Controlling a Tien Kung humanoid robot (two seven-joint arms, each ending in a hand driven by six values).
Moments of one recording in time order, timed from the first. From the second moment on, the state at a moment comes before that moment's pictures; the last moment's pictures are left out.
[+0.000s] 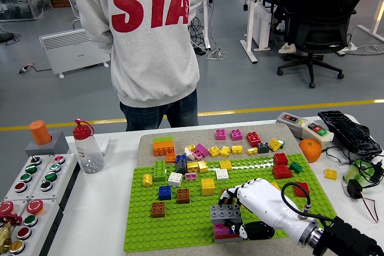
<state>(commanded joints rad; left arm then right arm) -0.10 0.02 -1.42 -0.18 1.20 0.16 0.16 0.44 -0.46 0.70 1.53 -2.07 -0.21 0.03</state>
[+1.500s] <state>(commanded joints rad) -0.10 0.02 -1.42 -0.18 1.21 0.16 0.16 0.44 -0.46 0.69 1.49 -2.09 -0.18 0.03</state>
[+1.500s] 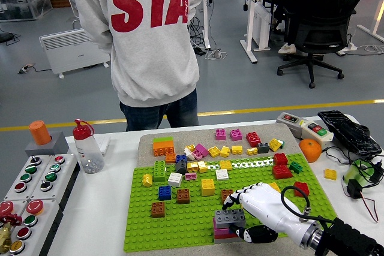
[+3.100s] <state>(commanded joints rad) -0.10 0.02 -1.42 -0.18 1.20 0.16 0.16 0.43 -0.46 0.71 1.52 -2.05 -0.14 0.01</state>
